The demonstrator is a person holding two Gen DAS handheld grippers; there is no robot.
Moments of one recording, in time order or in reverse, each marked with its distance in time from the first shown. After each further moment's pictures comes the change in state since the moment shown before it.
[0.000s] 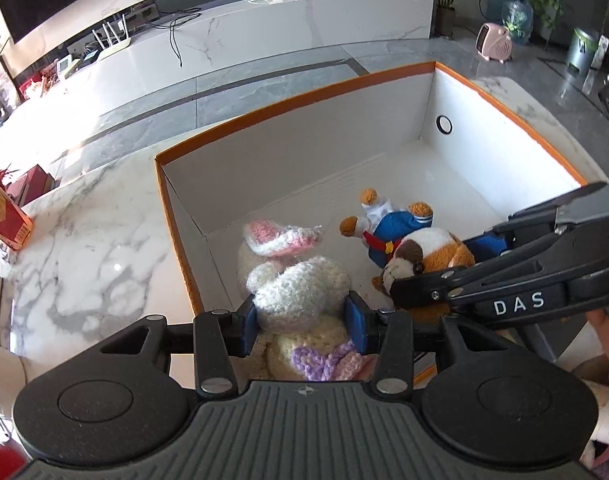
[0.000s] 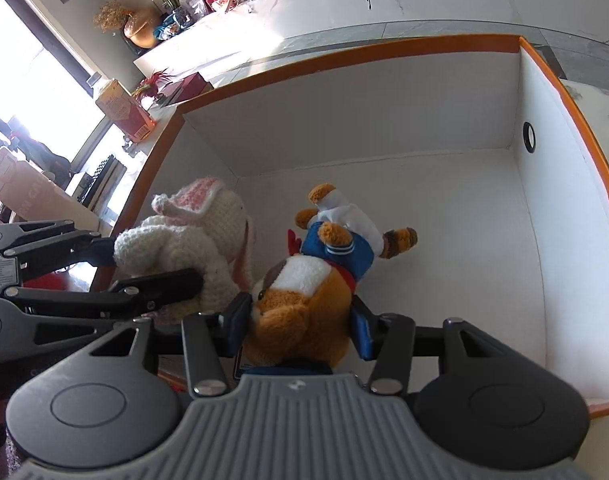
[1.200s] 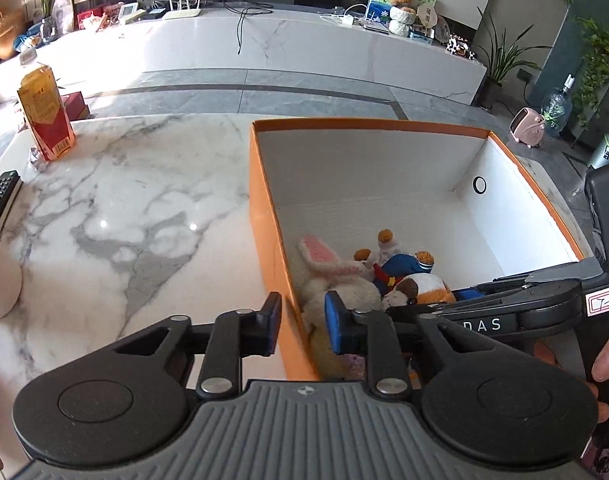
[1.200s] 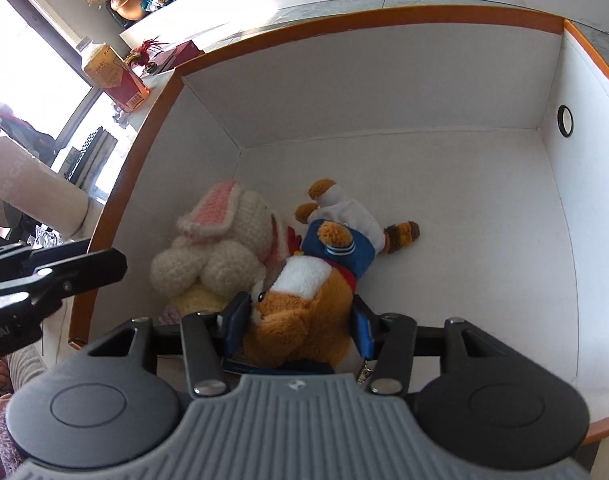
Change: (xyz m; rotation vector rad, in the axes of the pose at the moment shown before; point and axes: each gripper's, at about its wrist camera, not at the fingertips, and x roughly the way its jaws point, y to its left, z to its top) left arm -0.022 0.073 -0.027 -0.332 -0.076 -0.064; right arm 0.042 0.045 0.001 0.012 0.084 -0.048
